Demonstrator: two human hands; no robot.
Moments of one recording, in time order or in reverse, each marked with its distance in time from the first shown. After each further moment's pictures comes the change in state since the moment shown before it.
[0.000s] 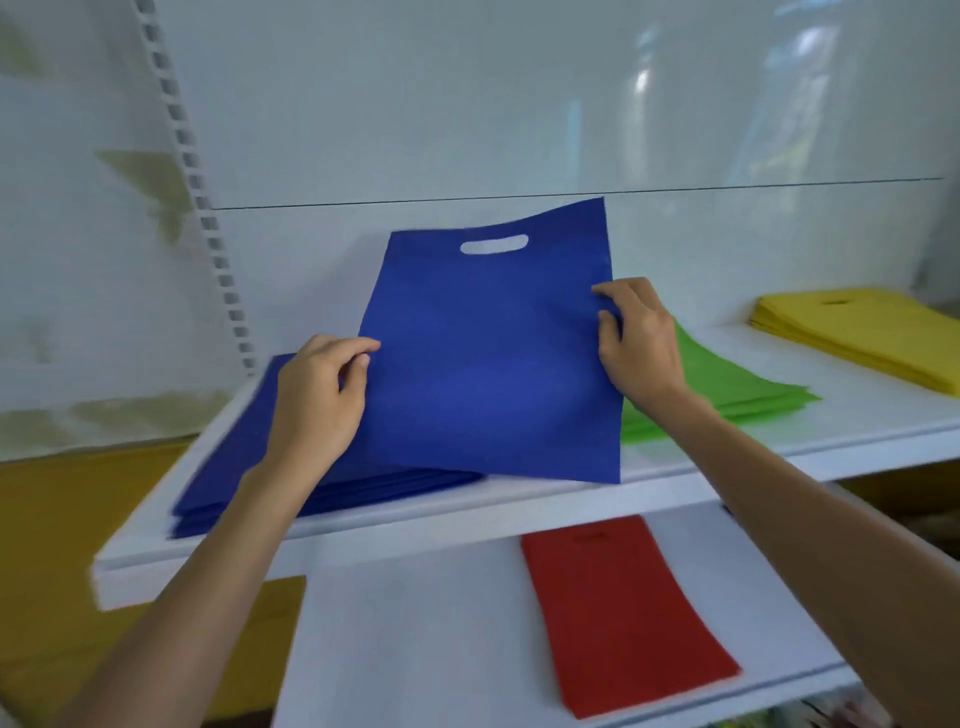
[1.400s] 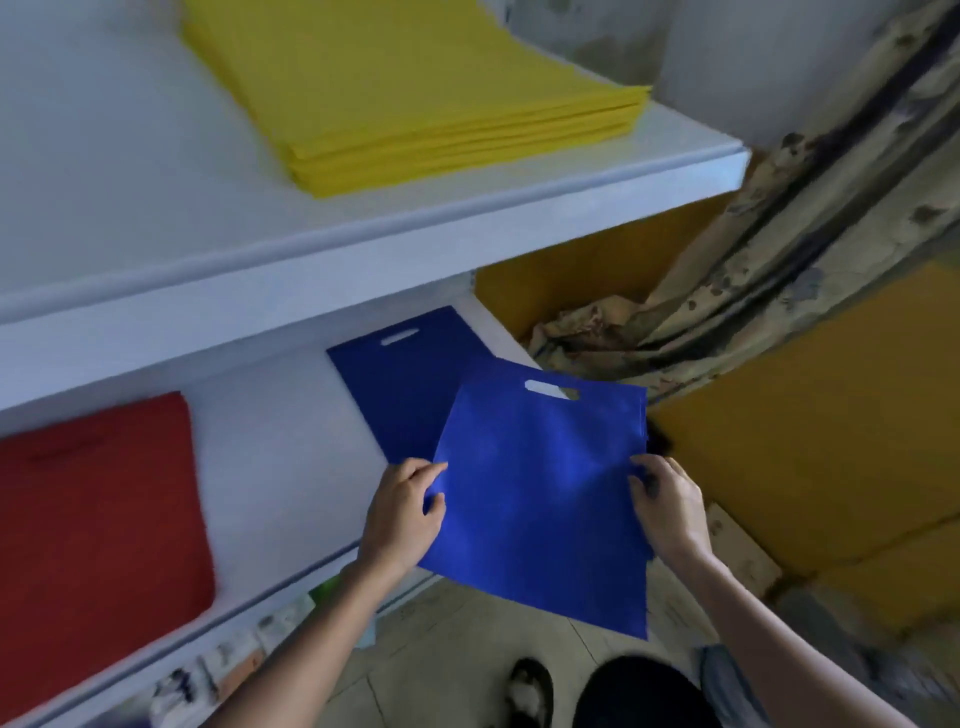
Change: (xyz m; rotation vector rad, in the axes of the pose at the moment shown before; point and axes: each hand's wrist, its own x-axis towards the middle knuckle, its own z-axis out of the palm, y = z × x) left_hand -0.287 0.352 0.600 -0.237 -0.942 -0.126; right_hand -0.306 0.592 -0.316 -0.416 -0.443 0.984
